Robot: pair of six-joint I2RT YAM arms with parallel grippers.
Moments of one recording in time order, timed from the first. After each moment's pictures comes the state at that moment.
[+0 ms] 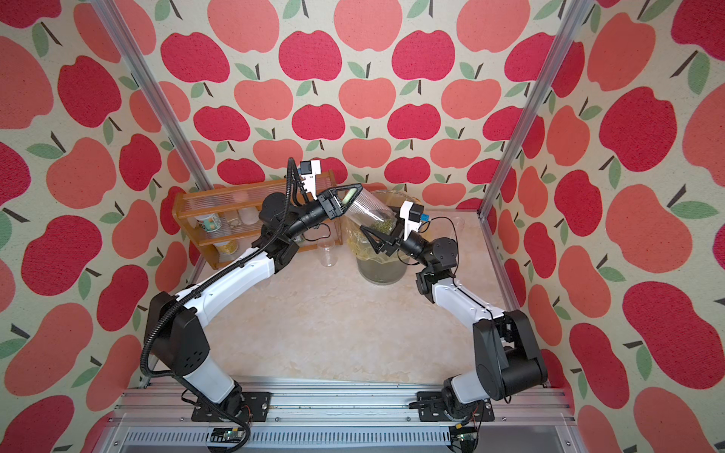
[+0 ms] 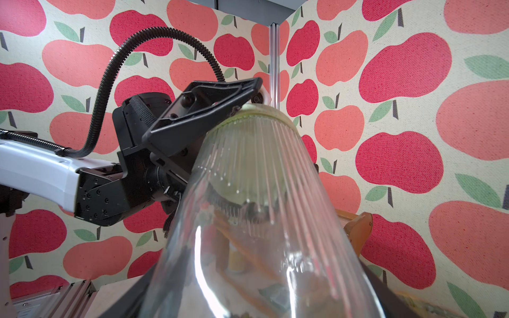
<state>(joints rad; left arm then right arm) -0.58 1.66 1.44 0.56 0.50 -0.92 0.40 1.46 0.86 1.16 -0.74 0.38</state>
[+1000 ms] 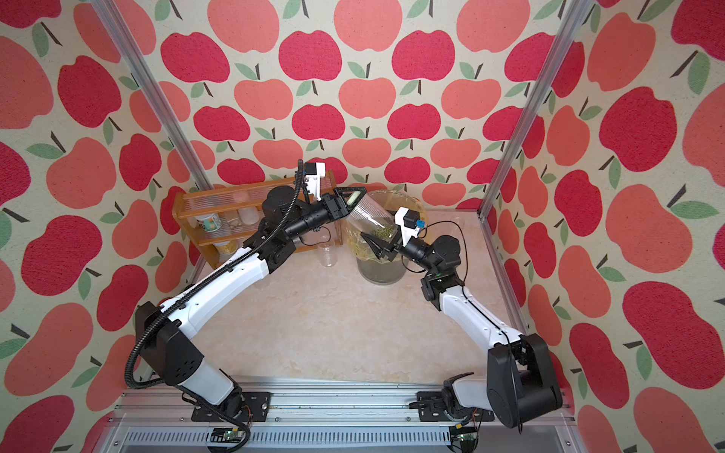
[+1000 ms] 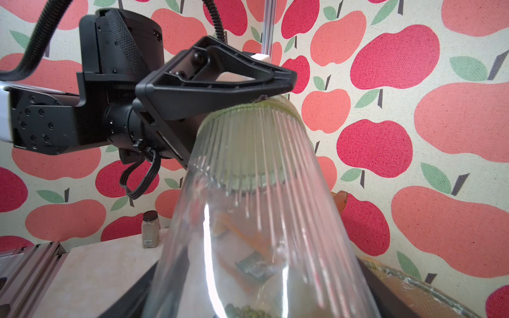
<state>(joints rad) -0.62 1.61 1.53 0.16 0.38 -0.87 0.40 1.31 0.84 0.83 -0.71 0.10</state>
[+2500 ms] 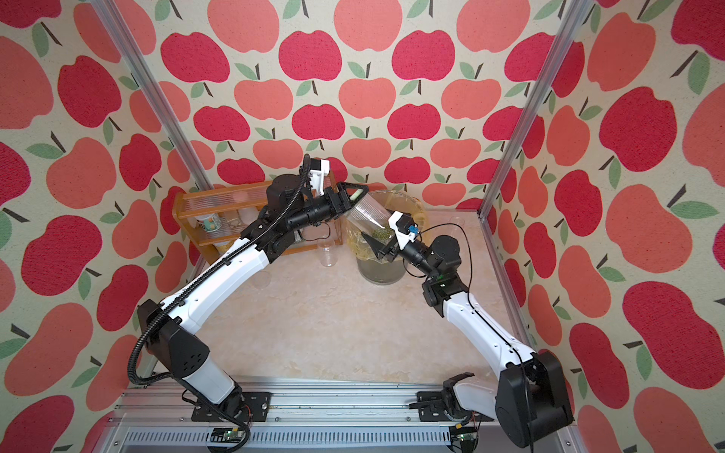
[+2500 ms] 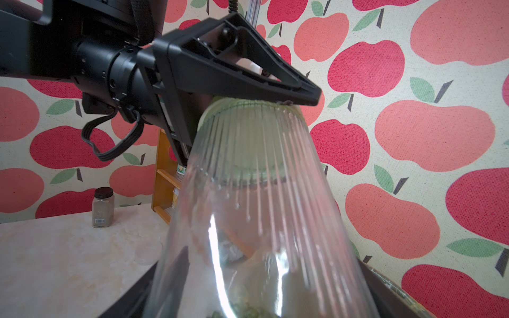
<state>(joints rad) -0.61 1.68 1.72 -0.11 0.39 -0.90 0.44 1.22 0.84 0.64 -0.55 -0.14</state>
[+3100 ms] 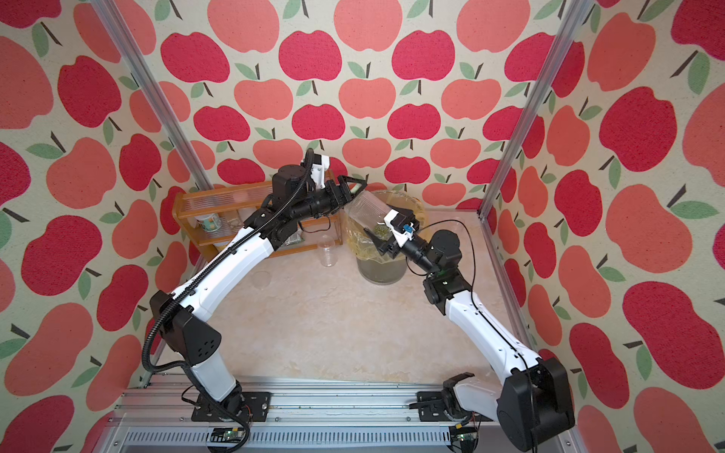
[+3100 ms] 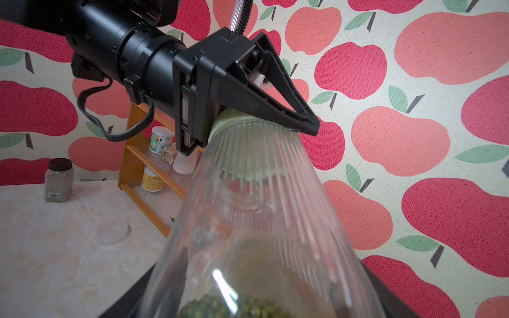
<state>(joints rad) -0.58 1.76 1.86 -0.25 0.36 -0.87 0.45 1.20 0.90 0.50 -0.48 -0.31</state>
